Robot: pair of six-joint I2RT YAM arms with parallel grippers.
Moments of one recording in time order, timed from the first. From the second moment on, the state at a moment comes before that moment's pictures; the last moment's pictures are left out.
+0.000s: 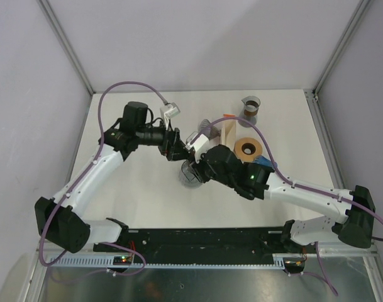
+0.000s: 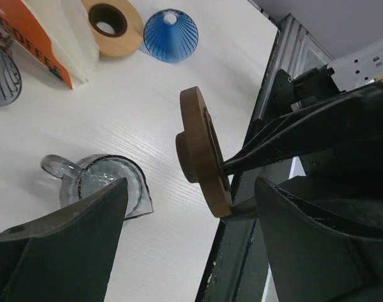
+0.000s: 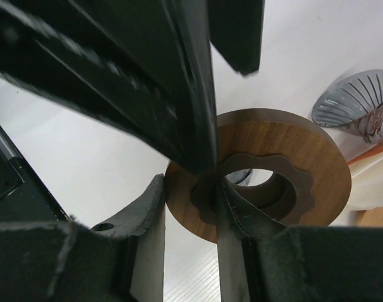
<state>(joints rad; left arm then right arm) -0.40 1.28 1.20 -0.54 0.88 -0.02 1.13 1.28 1.09 -0.27 0.24 0.09</state>
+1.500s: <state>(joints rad) -0.27 1.34 1.19 -0.57 0.92 0.06 0.60 1.29 1.17 -0.28 -0.44 0.25</state>
